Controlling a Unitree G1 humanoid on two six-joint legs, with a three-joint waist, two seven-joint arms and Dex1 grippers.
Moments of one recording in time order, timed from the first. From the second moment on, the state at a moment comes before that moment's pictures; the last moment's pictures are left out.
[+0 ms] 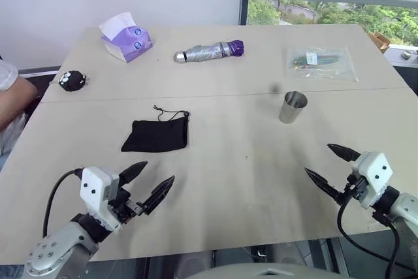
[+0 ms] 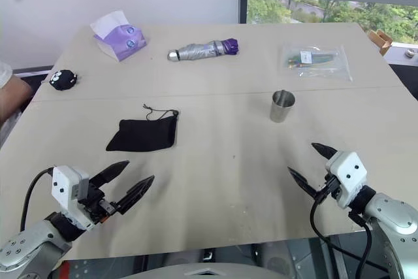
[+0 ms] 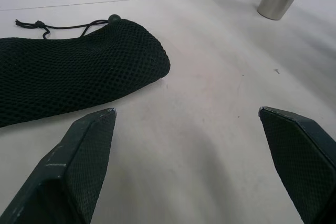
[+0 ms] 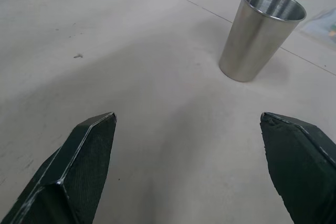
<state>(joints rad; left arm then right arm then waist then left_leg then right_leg) 0.59 0.51 0.42 -0.68 -0.63 0.38 -0.66 0.38 -0.58 -0.24 -0.55 0.34 0.20 0.71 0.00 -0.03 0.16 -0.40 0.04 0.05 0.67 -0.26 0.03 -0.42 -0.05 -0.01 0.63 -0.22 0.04</state>
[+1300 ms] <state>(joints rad) -0.57 0.84 -0.01 -0.20 -0.77 1.36 -0.21 0.02 -0.72 -0.16 -0.79 0.51 0.58 0.53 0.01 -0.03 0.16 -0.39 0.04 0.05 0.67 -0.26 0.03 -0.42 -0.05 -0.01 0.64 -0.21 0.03</state>
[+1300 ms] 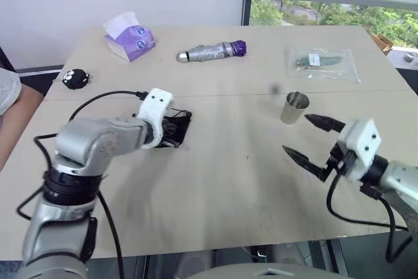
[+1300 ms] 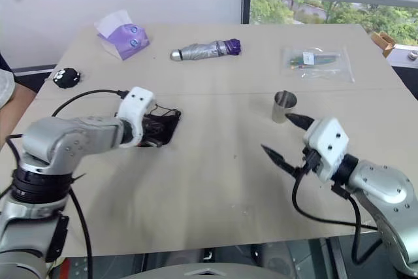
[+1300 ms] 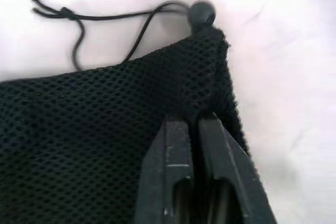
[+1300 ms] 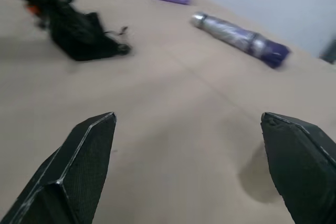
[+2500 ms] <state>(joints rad) -0.45 0.77 0.14 -0.35 -0.71 1.08 -0.58 -0.88 -0.80 0.25 0.17 0.32 1.03 0.81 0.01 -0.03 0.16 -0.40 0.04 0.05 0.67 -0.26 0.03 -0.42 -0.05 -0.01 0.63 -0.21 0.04</state>
